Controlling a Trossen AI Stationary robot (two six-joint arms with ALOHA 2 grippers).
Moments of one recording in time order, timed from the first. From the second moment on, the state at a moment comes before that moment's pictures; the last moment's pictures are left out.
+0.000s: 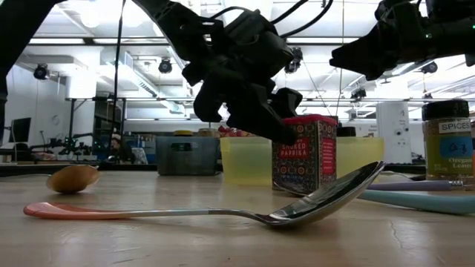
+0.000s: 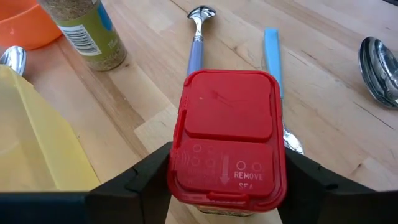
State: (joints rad) left arm 0.02 2.07 1.31 -0.05 0.48 0.57; right arm 0.01 0.72 0.22 0.44 0.26 0.00
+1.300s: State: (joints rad) left arm 0.02 2.07 1.31 -0.04 0.48 0.55; right arm 0.01 0.72 0.22 0.44 0.26 0.00
